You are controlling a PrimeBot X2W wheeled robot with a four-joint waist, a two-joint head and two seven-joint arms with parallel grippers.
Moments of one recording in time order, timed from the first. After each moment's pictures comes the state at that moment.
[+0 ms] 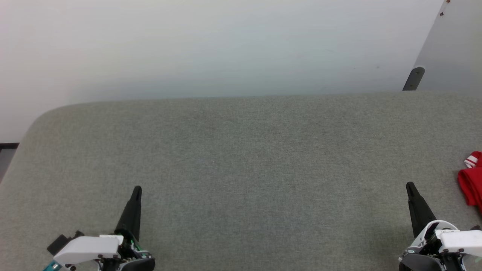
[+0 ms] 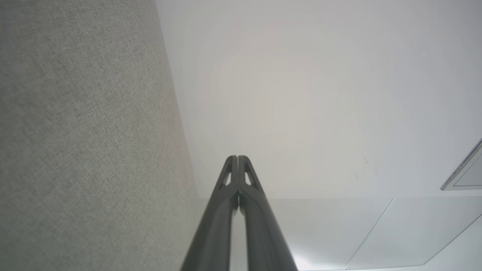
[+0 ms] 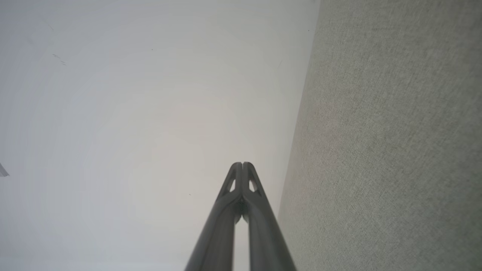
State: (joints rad) left arm -0.10 0.06 0.10 0.25 -1.63 -0.13 0.11; right arm -0.11 -0.05 -0.11 0.25 1.61 0.13 0.11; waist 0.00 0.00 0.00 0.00
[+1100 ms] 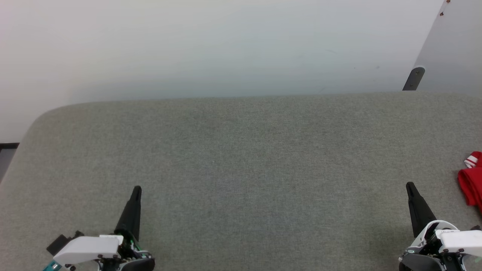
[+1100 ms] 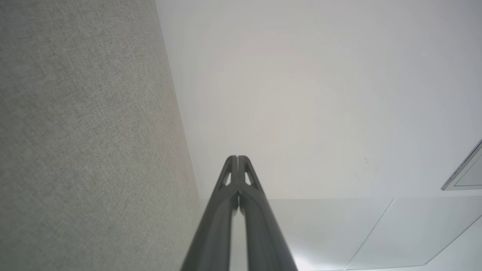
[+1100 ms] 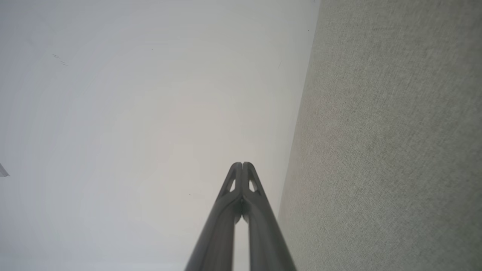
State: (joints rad) left arm -0.10 0.06 0.11 0.25 -1.62 -0.13 0.11; right arm -0.11 -0.05 -0.12 0.25 1.61 0.13 0.11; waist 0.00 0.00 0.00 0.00
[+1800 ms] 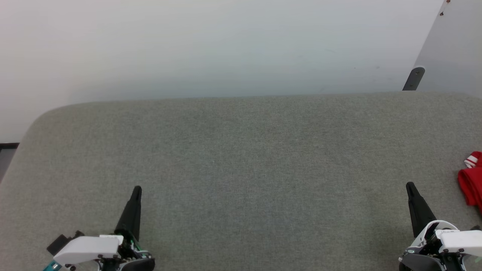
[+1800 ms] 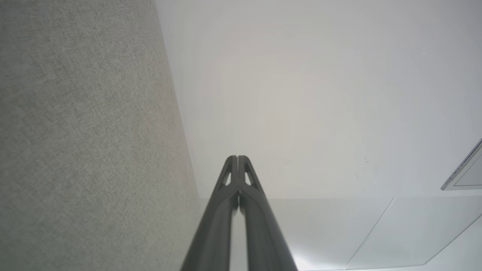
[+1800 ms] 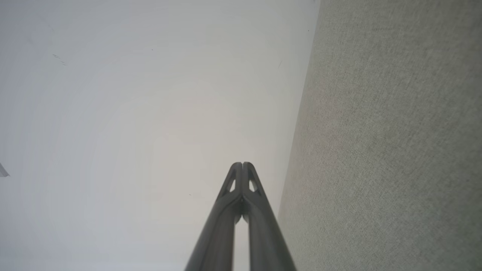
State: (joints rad) left arm -0.10 0.06 0.11 0.25 -1.62 -0.13 0.11; right arm -0.11 -0.05 -0.12 0.25 1.61 0.13 0.11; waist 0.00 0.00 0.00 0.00
